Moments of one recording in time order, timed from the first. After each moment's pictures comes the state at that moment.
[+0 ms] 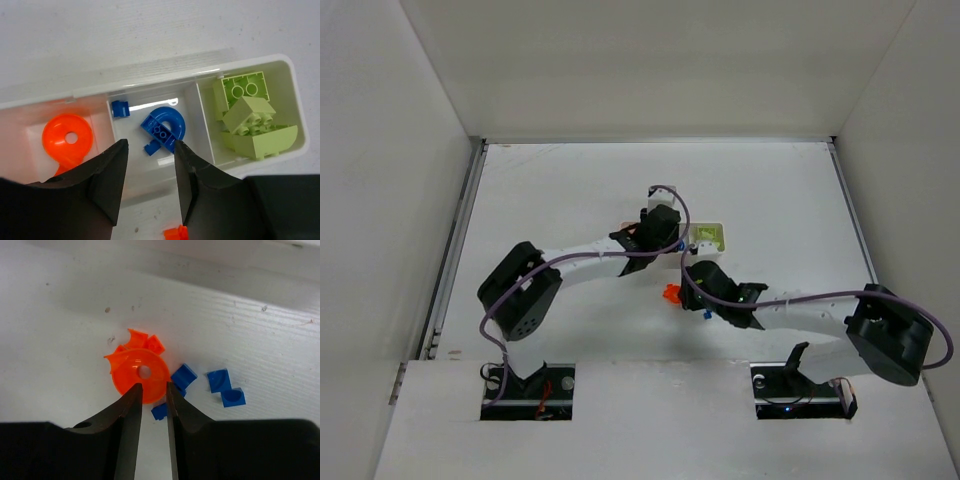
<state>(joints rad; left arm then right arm) -0.87 1.78 1.12 0.00 -0.39 -0.51 0.96 1.32 0.54 0.01 0.33 0.65</state>
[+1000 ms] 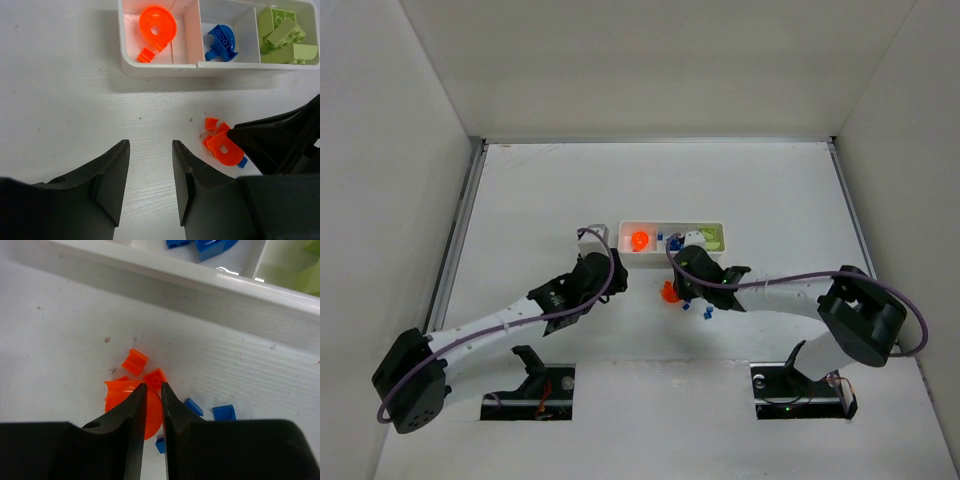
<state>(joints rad) -0.87 1.03 0.53 -0.13 -0.41 -0.71 0.90 1.50 0.71 -0.06 0.28 0.59</state>
